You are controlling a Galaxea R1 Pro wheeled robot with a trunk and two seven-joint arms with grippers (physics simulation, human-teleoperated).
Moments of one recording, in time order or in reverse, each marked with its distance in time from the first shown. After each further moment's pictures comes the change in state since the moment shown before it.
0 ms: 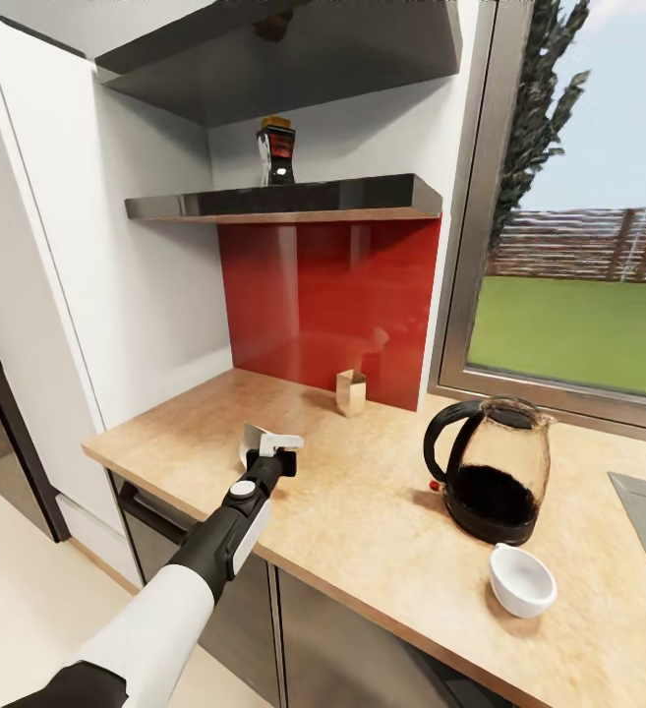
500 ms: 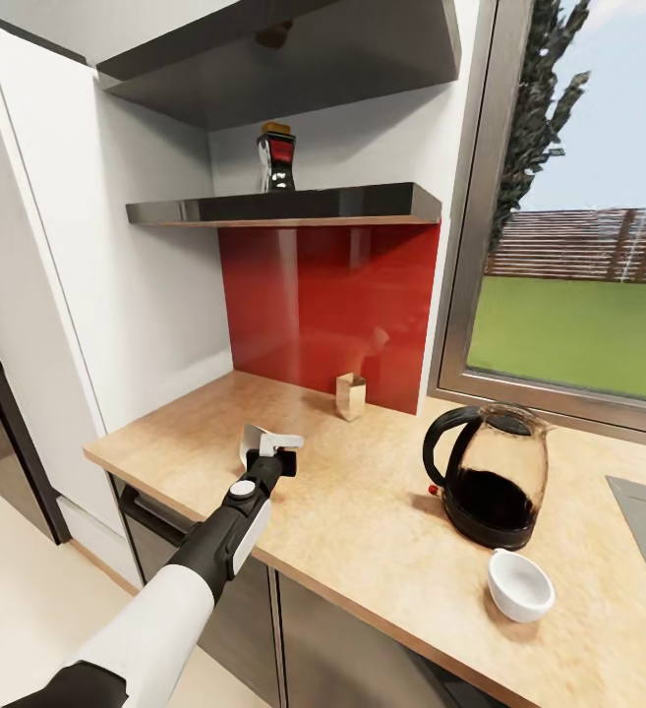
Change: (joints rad) left arm 0.000 0.000 0.000 -0.001 0.001 0.000 0.000; right arm 0.000 0.000 0.000 0.000 0.000 0.000 0.000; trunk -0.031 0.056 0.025
